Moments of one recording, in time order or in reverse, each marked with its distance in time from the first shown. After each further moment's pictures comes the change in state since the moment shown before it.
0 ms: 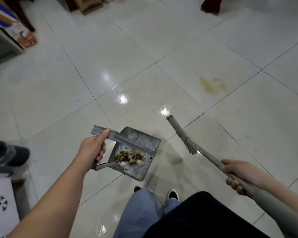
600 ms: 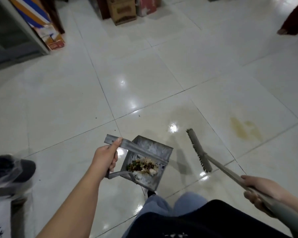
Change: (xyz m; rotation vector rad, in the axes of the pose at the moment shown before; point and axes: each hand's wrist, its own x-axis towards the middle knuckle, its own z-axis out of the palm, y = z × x) left_hand 0.233 0.123 -0.094 -0.156 0.055 -0.083; right_hand 0.074 -0.283 0.135 -0.011 0.006 0.075
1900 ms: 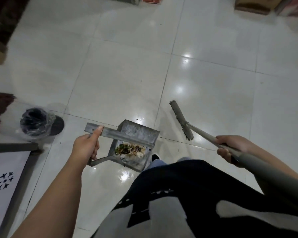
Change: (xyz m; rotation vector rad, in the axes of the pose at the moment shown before) left_hand 0.338 0.144 -0.230 -0.265 0.543 -0.386; right_hand 0.143 -0.553 0.492 -0.771 -0.164 0.068
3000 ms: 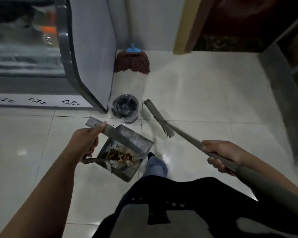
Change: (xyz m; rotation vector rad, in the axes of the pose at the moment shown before) left_hand 0.179 0.054 -0.236 -0.778 0.665 -0.597; right_hand -0.020 -0.449 0.578 -1.496 -0.363 -0.252
